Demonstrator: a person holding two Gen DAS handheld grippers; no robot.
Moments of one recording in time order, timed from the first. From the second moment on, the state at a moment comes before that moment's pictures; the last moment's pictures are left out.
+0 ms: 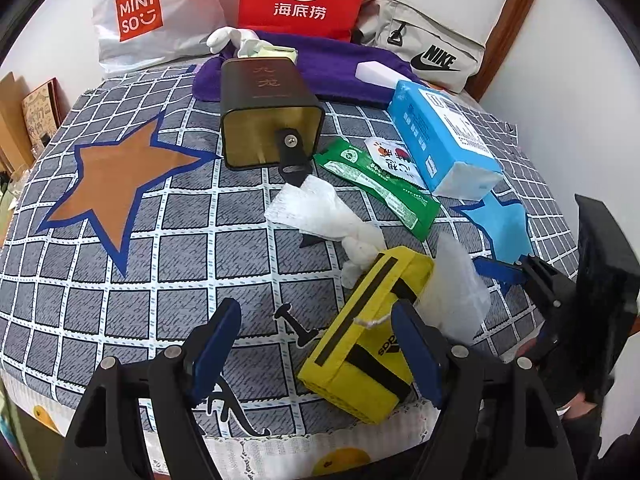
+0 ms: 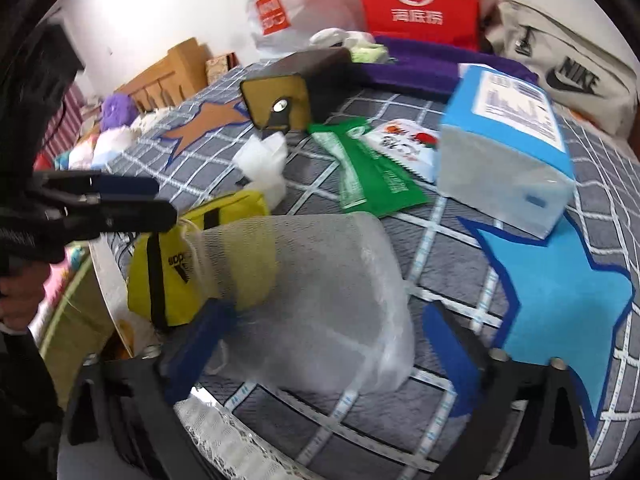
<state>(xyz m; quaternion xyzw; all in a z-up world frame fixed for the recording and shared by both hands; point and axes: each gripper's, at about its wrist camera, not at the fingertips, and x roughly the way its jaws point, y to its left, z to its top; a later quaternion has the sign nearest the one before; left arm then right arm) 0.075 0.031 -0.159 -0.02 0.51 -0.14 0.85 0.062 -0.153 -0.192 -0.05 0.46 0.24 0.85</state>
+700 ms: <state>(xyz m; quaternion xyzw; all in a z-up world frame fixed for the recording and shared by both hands) 0.072 0.000 -0.176 -0.01 0.49 -0.20 0.85 0.065 -0.179 -0.187 -0.06 0.45 0.21 0.87</state>
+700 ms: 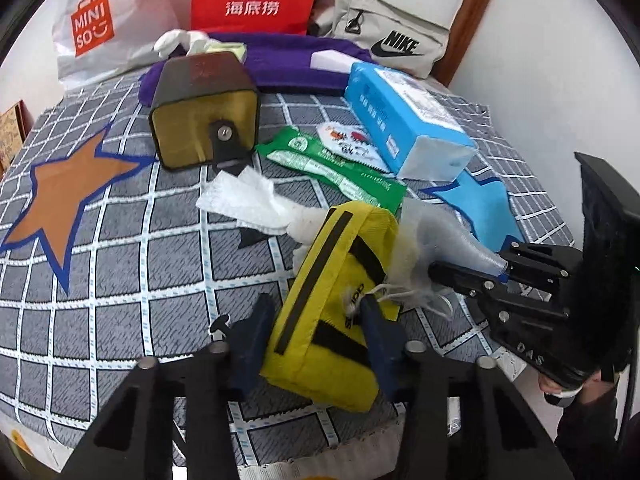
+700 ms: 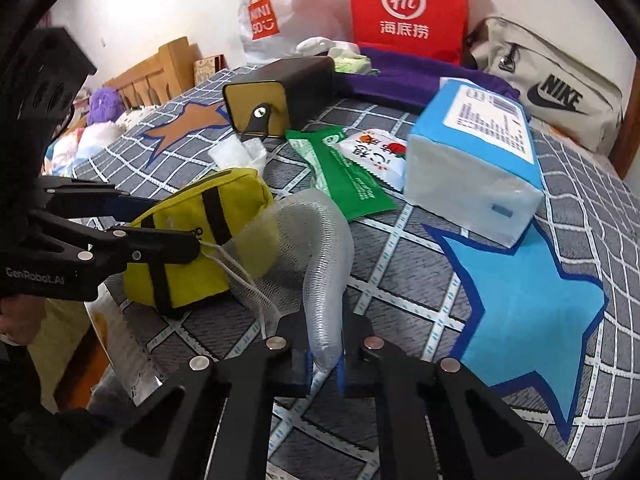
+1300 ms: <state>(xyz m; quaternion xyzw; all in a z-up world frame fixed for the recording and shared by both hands) 0.073 0.008 -0.168 -0.01 0.49 -0.20 0.85 0.060 -0.217 -0.156 0.06 0.41 0.25 0.87</state>
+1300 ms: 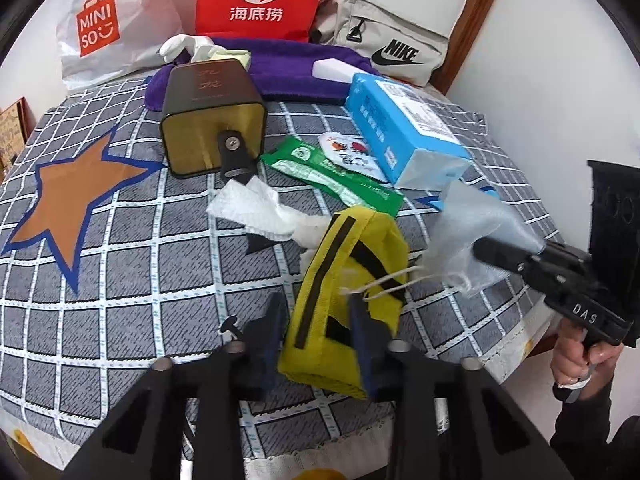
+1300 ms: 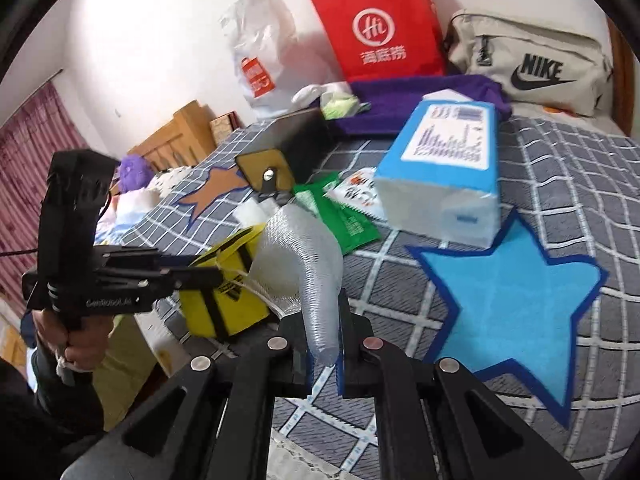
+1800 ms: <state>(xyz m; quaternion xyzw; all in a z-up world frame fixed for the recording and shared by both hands) 0.075 0.002 -0.176 -0.01 0.49 -0.20 0.85 0.071 -0.247 -0.164 0.10 0.42 0.18 0.88</state>
